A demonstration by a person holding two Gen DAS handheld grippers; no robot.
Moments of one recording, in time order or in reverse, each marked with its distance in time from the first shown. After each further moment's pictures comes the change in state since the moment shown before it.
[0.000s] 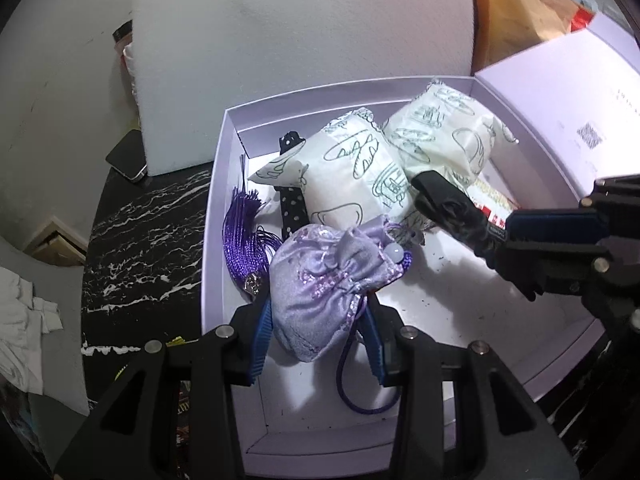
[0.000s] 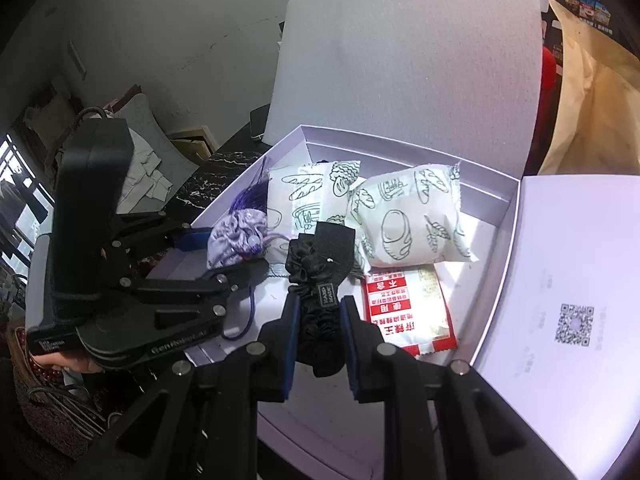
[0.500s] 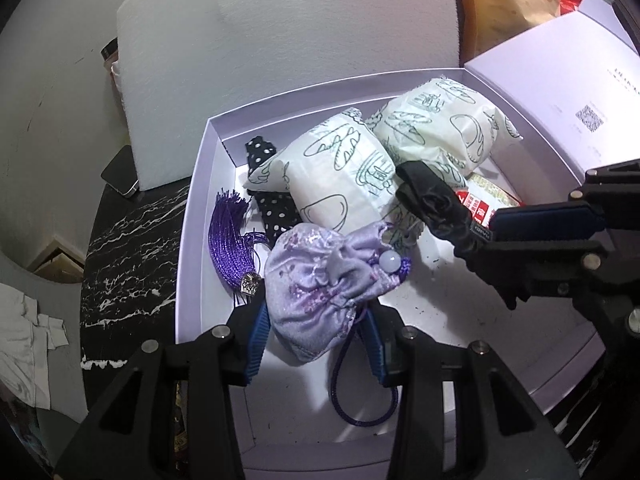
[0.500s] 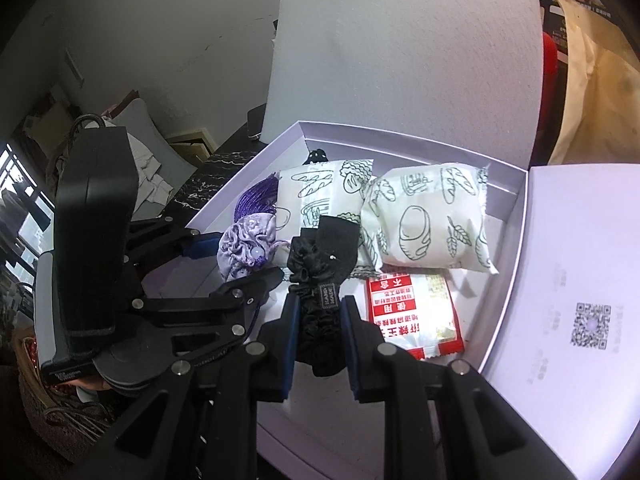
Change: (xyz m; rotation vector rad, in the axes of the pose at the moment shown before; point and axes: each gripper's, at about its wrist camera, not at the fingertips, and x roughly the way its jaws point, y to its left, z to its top) left arm 0.010 -0.014 0.001 0.052 -0.033 0.021; right arm 0.005 -0.006 -0.005 0.028 0.004 0.010
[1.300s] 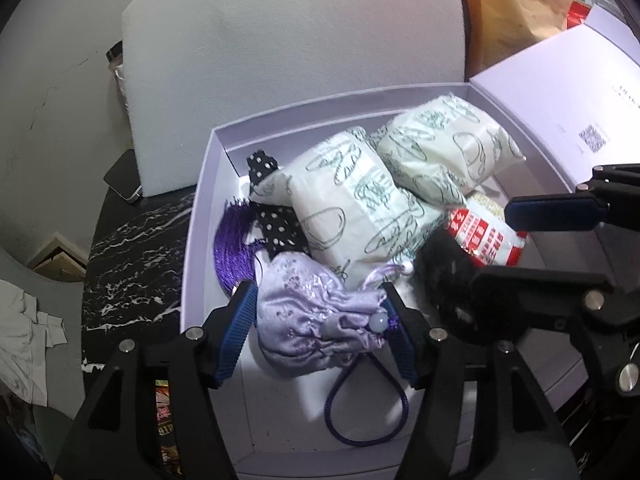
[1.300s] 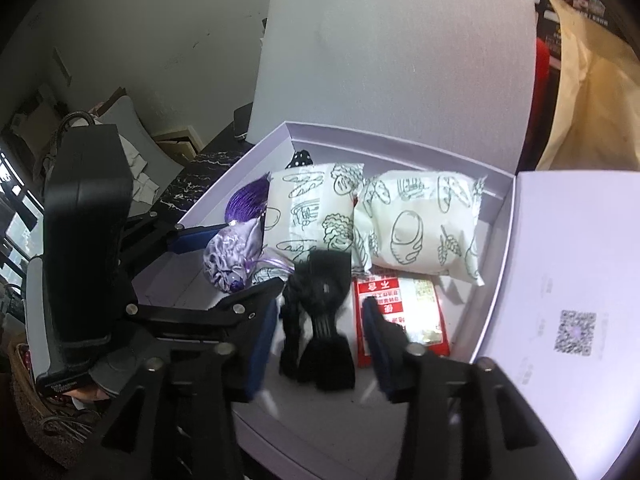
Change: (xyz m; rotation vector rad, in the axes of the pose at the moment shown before) left arm -0.005 0.003 0.009 -0.033 -0.022 -0.002; right arm -0.009 0.000 0.000 -0.007 -0.003 -0.078
